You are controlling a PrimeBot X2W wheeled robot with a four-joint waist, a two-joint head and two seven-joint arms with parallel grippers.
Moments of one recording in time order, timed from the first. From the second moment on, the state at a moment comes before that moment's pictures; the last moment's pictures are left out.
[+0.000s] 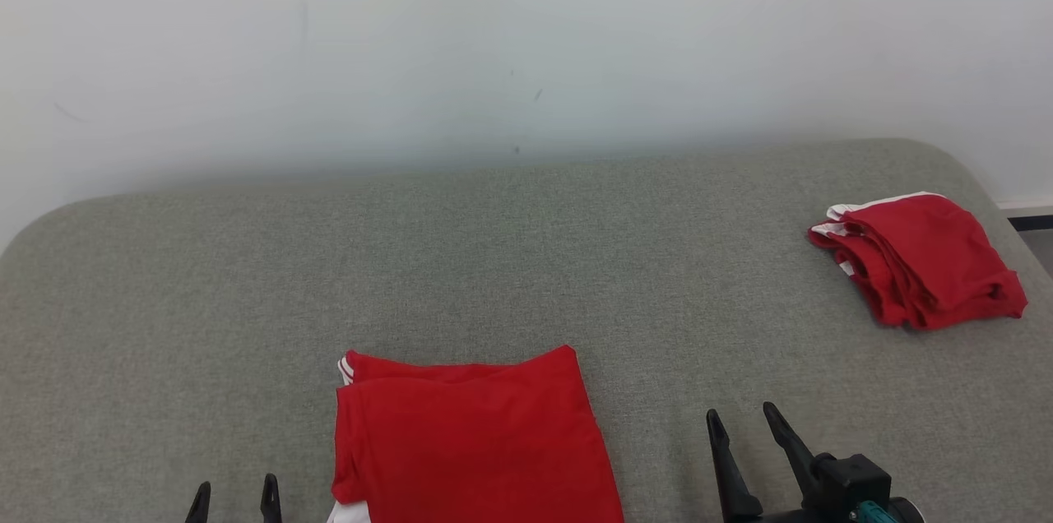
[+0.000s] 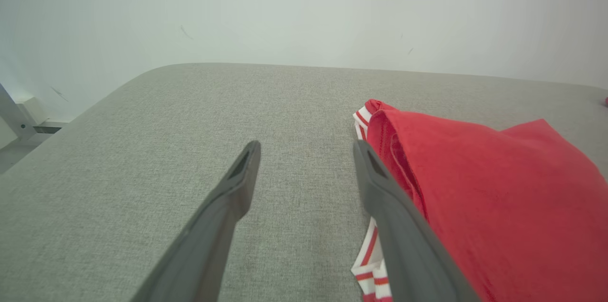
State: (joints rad) left arm 0.08 0.05 0.11 0.27 -0.11 -0.13 -0.26; right arm -0.05 -0.05 0.07 0.40 0.12 0.13 -0.26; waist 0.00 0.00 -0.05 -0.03
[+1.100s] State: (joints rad) left arm 0.01 0.05 -0.04 0.27 -0.15 -0.13 -0.26; right arm -0.31 -0.05 0.30 0.78 0.27 0.13 -0.27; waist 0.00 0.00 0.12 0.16
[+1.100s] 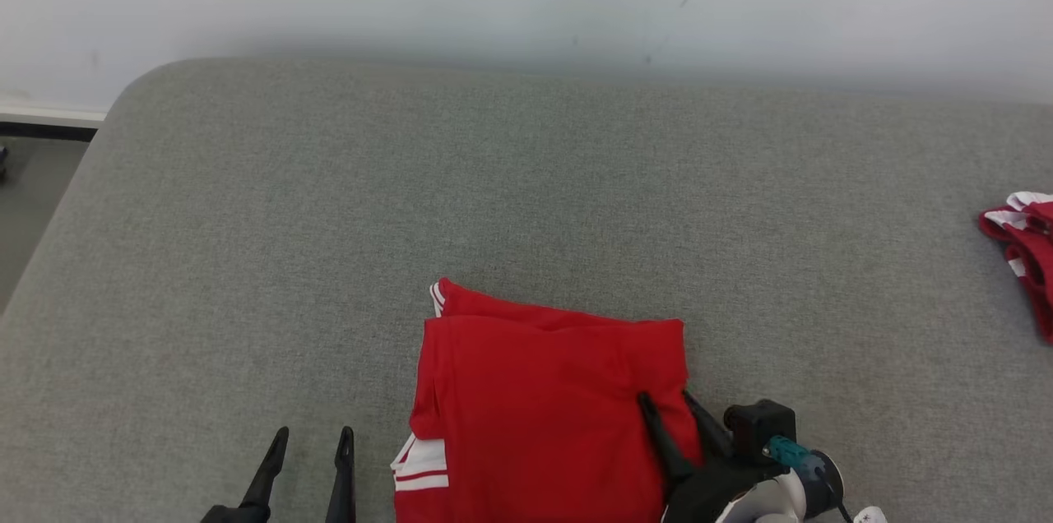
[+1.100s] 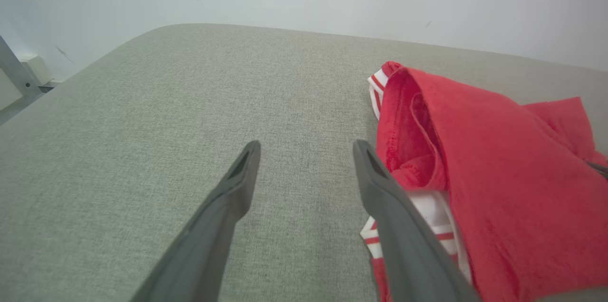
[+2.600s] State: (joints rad) left arm -0.07 0.06 -0.11 0.24 -0.15 -0.13 -0.26; right arm -0.25 -0.05 0.07 0.61 0.18 0.13 -0.26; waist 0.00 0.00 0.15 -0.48
